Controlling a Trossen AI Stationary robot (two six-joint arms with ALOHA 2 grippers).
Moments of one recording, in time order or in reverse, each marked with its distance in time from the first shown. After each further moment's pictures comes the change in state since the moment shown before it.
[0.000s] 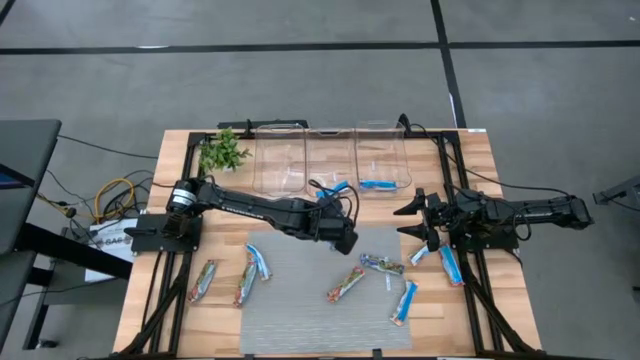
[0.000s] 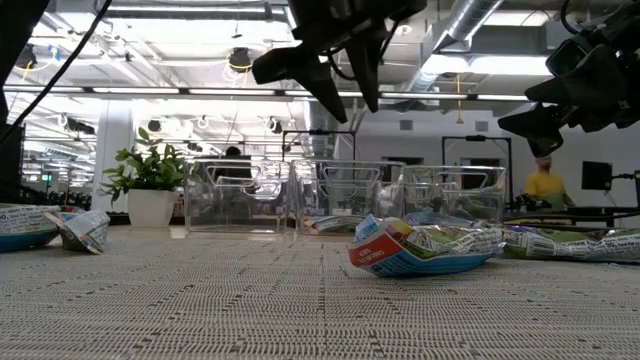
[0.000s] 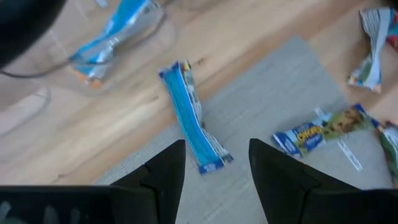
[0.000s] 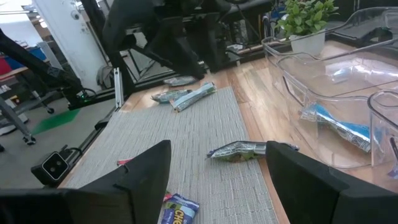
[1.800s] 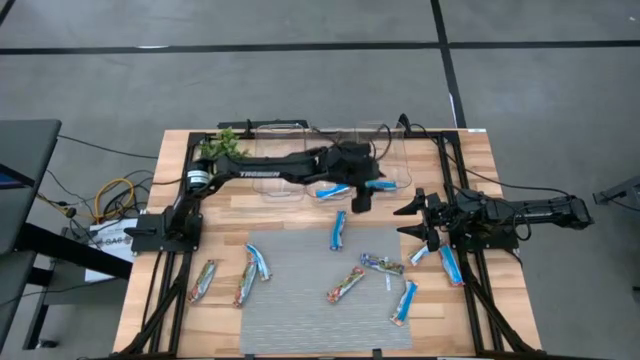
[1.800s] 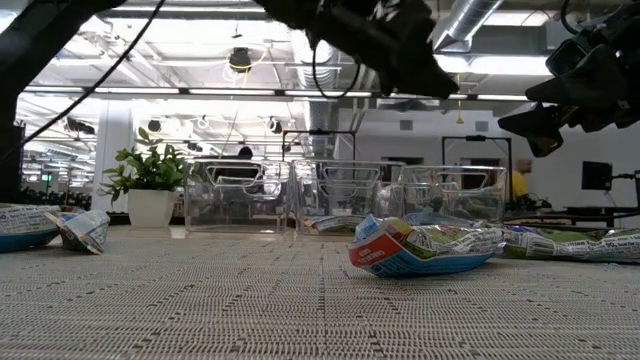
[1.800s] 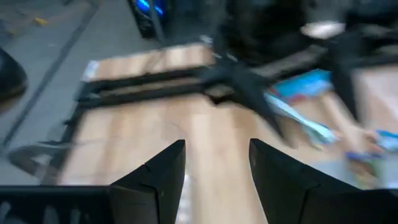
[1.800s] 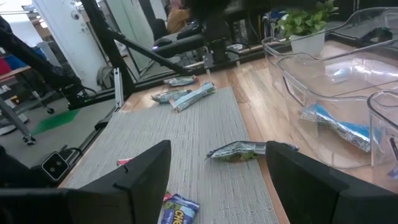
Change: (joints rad) left arm 0.311 0.073 0.000 0.762 0.488 1.320; right arm 0.000 0.000 0.000 0.000 0.001 0.000
